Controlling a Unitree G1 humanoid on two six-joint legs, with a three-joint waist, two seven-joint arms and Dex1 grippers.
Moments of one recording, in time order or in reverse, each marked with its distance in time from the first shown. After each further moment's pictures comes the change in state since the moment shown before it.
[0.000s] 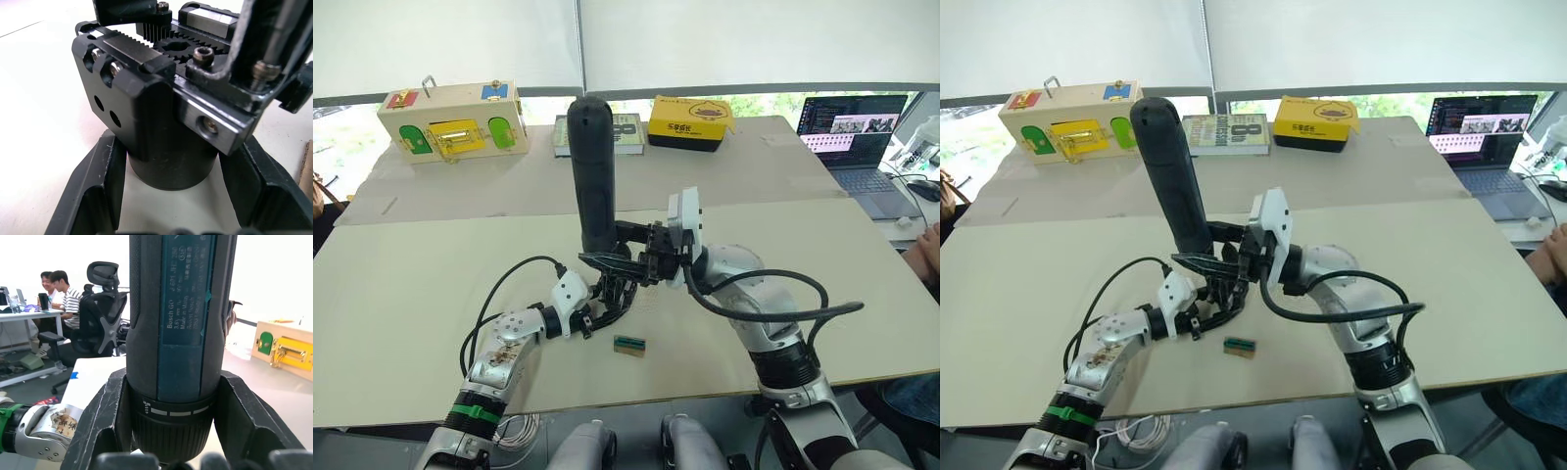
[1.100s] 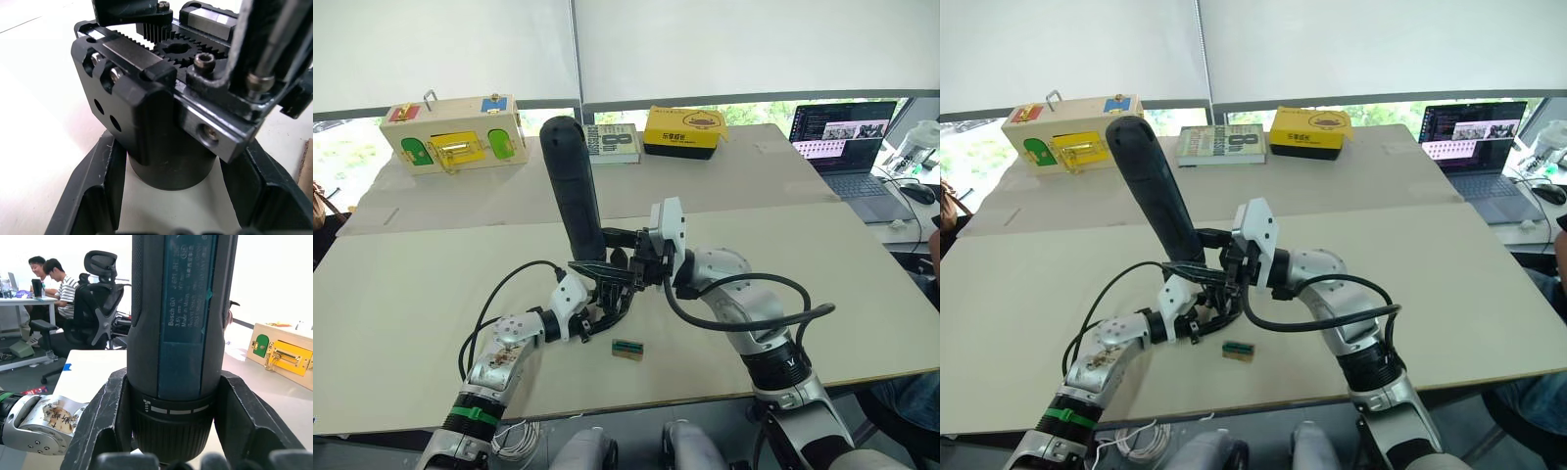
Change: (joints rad) left arm 0.010 0.002 -0.002 0.017 0.000 0.016 -0.001; right arm -0.002 0.014 0.060 0.046 -0.045 -0.021 -0.038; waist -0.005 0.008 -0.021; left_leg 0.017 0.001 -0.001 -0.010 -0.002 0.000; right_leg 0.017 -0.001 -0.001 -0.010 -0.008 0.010
